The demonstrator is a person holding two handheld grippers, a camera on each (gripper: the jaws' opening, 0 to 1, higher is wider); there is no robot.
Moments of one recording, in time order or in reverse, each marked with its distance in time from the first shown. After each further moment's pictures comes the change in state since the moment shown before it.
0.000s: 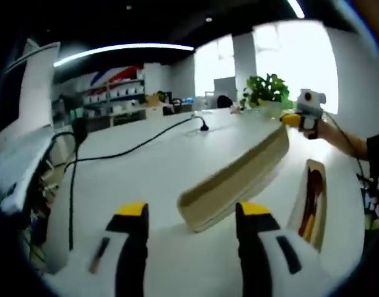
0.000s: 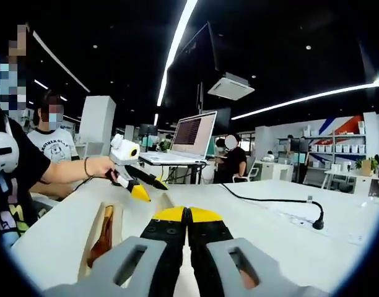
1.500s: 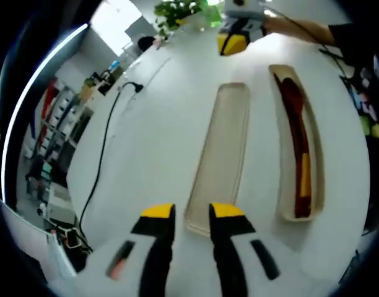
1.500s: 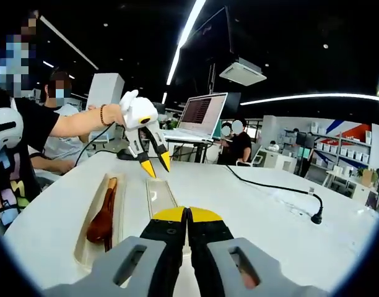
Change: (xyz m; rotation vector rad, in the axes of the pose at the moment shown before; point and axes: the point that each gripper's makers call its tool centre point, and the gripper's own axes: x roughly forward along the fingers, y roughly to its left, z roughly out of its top) left arm 0.007 -0.021 -0.020 0.599 0.519 -0.182; right arm -0.011 -0.003 -0.033 -0.040 0.158 0.025
